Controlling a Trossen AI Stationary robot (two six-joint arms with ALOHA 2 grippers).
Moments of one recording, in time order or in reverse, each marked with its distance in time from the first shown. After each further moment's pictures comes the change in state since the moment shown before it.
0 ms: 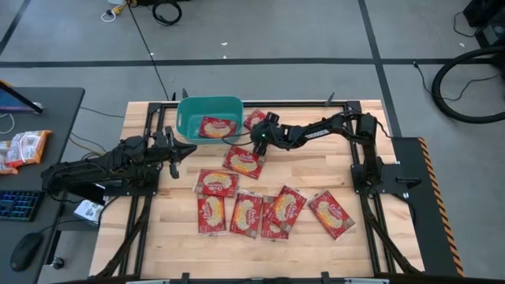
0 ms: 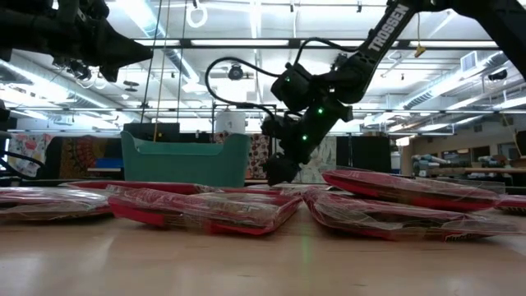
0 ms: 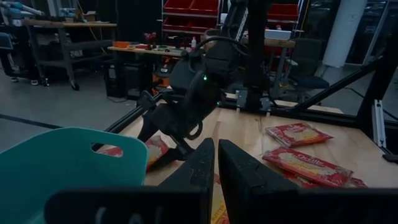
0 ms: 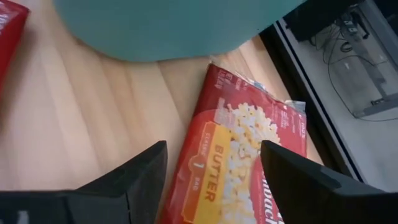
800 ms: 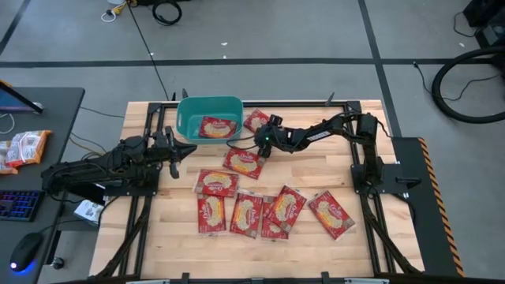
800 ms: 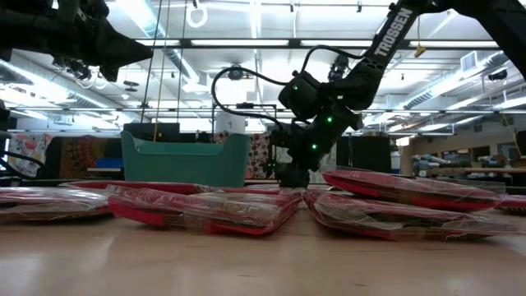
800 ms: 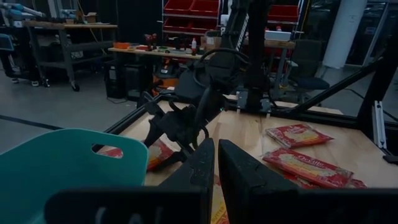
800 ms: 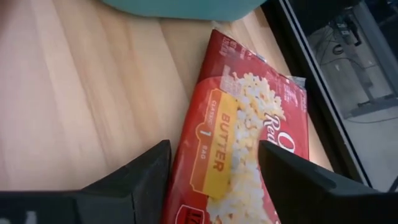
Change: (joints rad) left arm 0.000 0.000 0.000 0.004 0.000 0.001; right arm -0.006 -0.002 -0.085 0.045 0.026 -0.050
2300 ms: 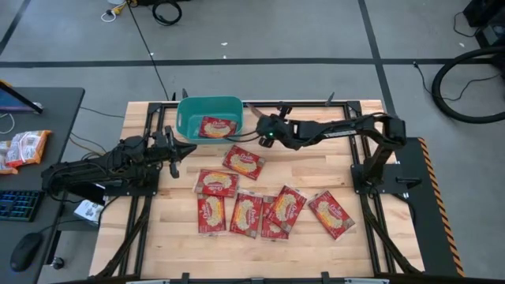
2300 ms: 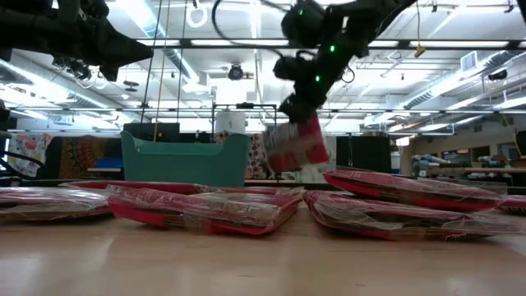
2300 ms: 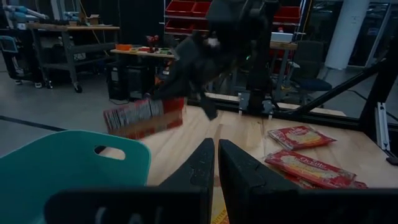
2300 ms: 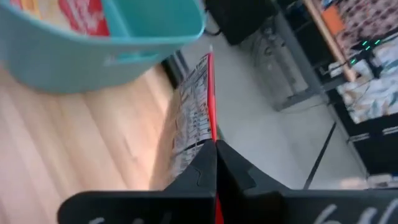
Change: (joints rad) left arm 0.000 0.000 0.000 0.006 -0.012 0.003; right arm 0.113 -0.293 0.150 -0.368 0.306 0.043
